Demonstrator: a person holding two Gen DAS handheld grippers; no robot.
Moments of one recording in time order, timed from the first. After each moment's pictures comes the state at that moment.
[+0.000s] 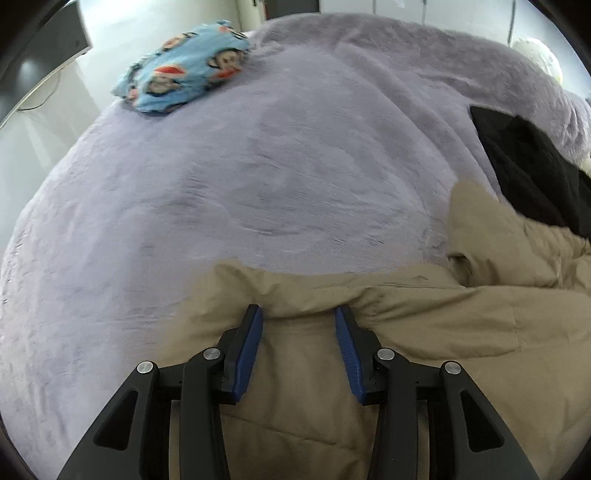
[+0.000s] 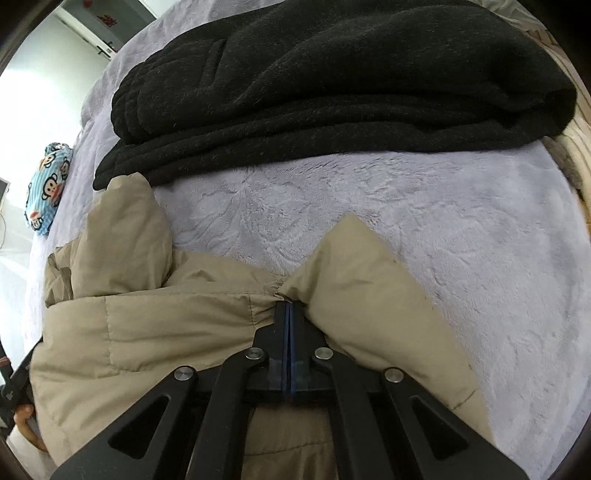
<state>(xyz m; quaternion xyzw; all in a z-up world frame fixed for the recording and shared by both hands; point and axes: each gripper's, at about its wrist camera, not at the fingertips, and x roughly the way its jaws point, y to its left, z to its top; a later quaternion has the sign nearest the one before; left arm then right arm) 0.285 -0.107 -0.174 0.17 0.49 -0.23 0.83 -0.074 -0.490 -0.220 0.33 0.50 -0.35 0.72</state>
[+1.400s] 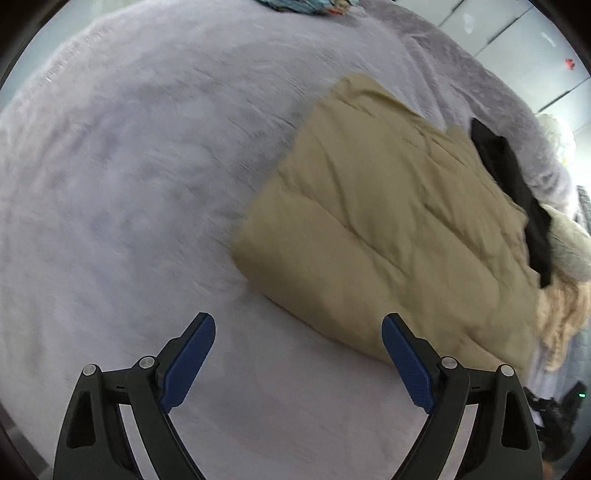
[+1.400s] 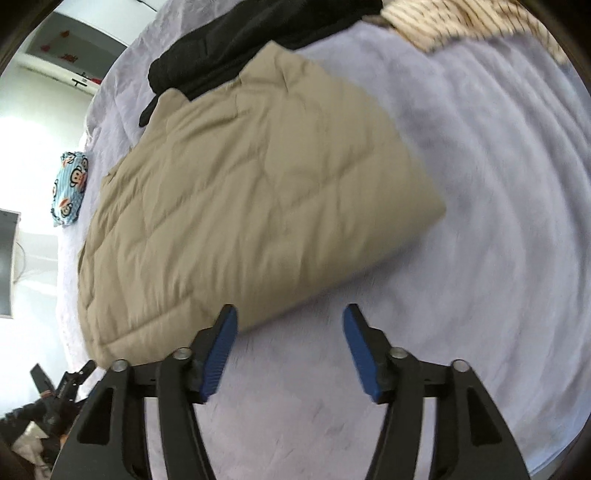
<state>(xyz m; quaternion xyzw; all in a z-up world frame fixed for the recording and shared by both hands) 0.147 0.098 -0.172 -0.03 0.63 -0.23 0.74 -0.231 -0.310 -0.167 0.44 0.47 -0.36 0.68</state>
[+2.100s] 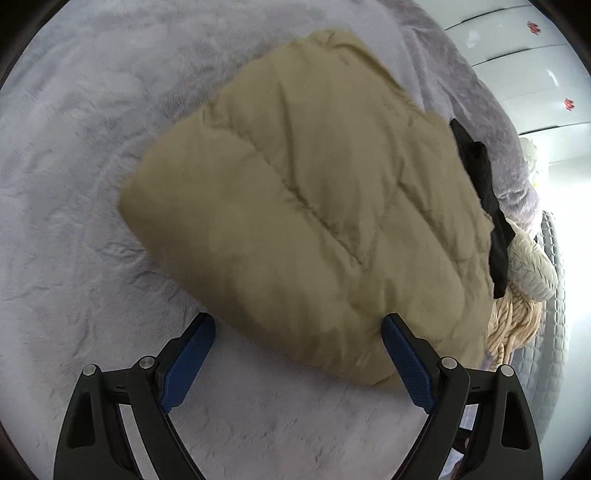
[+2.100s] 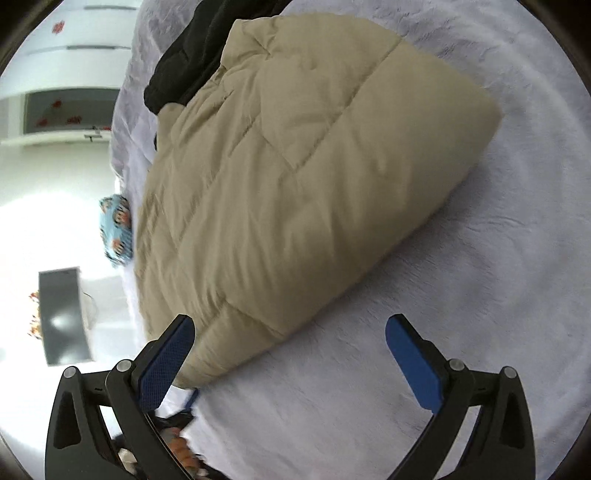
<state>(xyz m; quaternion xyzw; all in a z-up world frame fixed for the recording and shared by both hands) 0.156 0.058 -0.216 -0.13 0.68 -0.27 0.67 -0.225 -0.323 -0.213 0.61 0.36 -0.29 0.65</state>
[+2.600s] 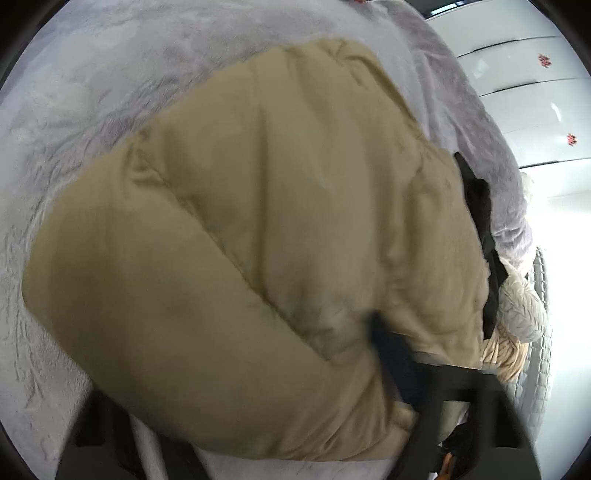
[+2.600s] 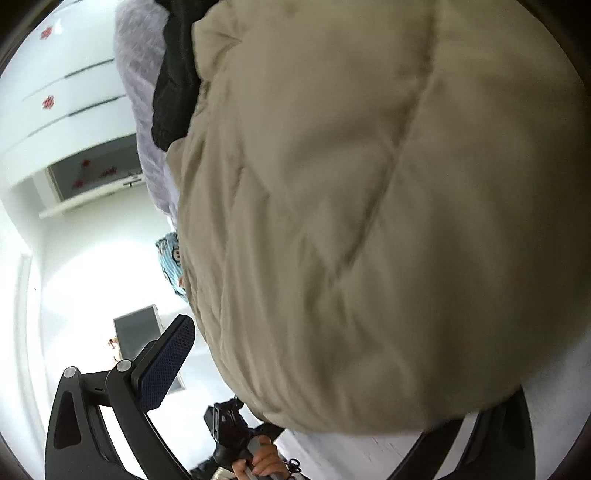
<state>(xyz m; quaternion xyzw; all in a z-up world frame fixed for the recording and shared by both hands) 0.184 0.026 -0.227 -0.19 0.66 -0.26 0.68 -0.189 -0.365 -0.267 0.73 0.24 -0.22 0.60</state>
